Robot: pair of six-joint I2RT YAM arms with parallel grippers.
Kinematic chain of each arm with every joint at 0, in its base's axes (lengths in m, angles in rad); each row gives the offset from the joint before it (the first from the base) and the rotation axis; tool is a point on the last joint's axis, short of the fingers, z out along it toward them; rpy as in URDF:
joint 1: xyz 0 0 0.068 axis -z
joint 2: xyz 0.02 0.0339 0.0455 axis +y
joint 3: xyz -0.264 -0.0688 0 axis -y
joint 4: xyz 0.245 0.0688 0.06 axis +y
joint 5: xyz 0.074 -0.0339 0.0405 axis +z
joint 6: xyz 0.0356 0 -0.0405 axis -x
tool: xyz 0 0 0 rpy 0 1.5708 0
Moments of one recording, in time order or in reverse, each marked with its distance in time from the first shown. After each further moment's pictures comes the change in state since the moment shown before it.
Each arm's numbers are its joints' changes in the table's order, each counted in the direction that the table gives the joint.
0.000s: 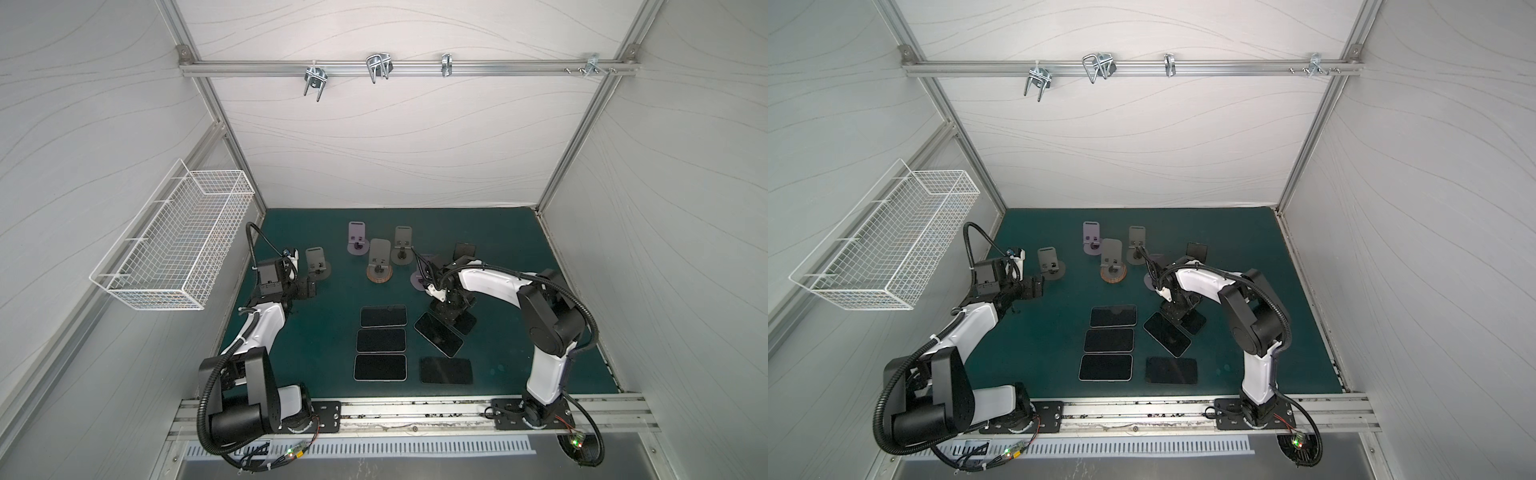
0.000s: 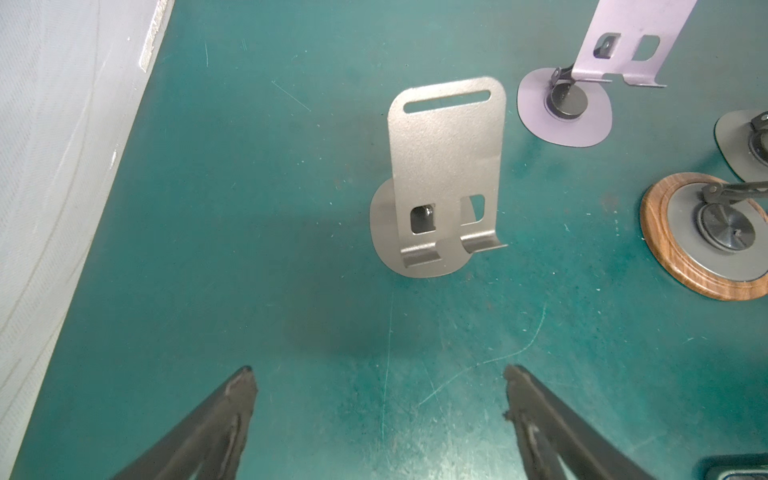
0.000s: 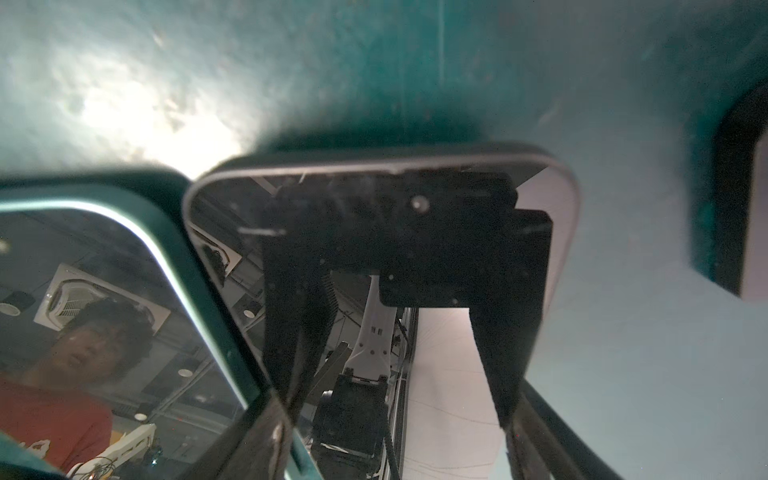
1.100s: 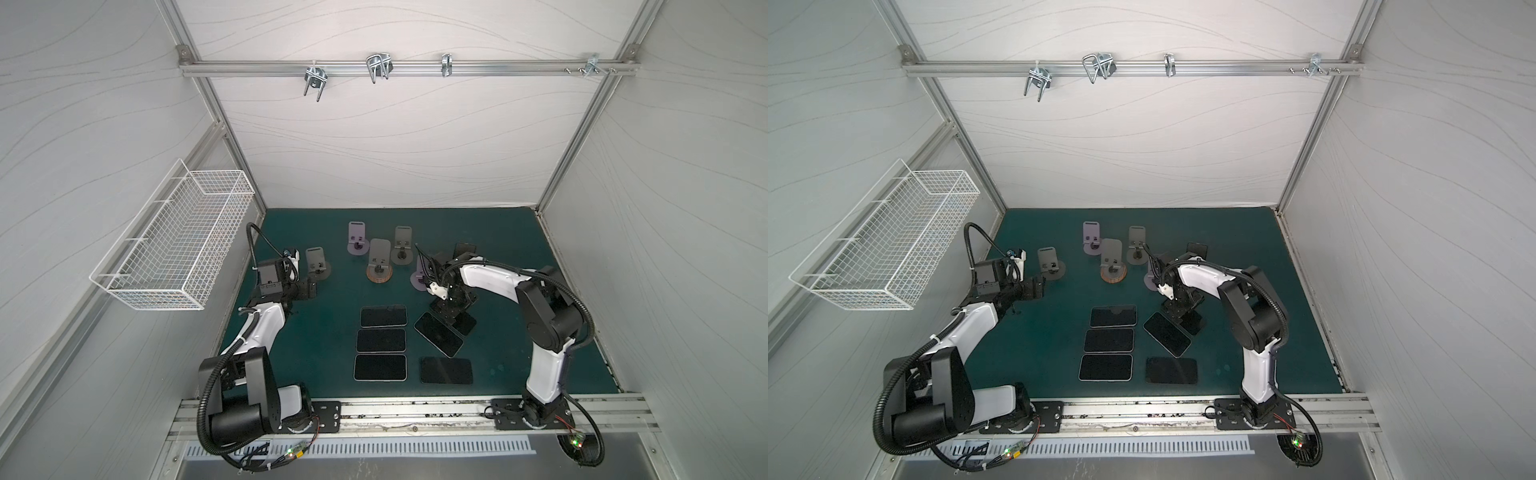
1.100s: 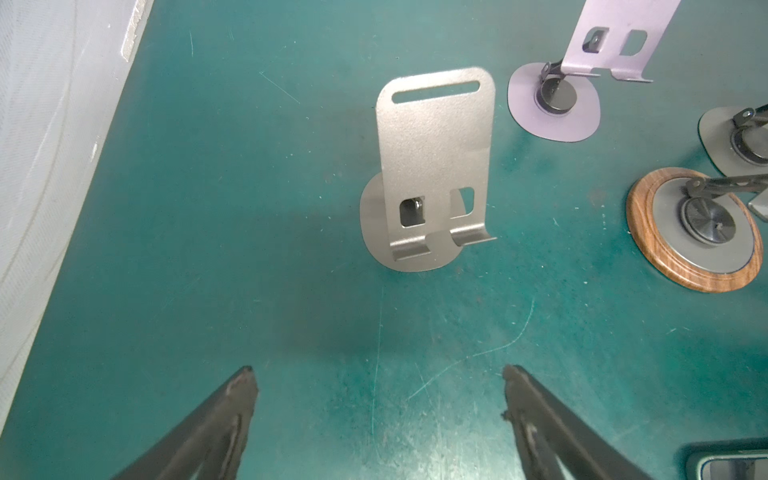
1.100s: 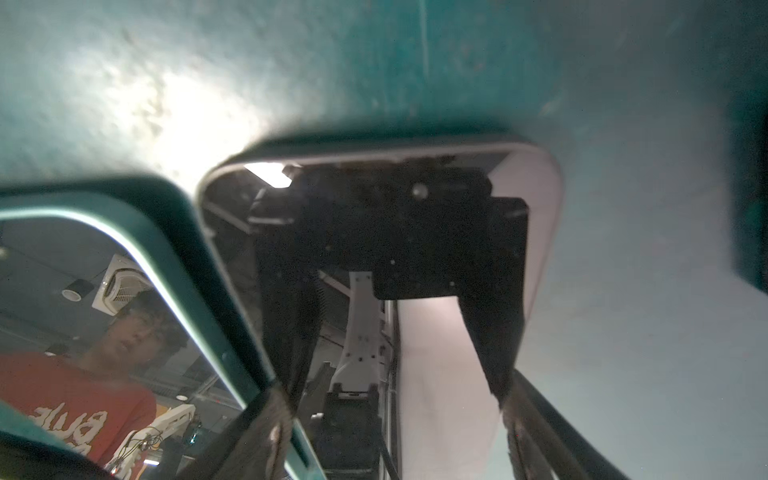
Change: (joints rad) left arm 0.000 0.000 0.000 0.016 -0.022 0.008; right arm 0.038 0.027 0.029 0.031 0.067 0.000
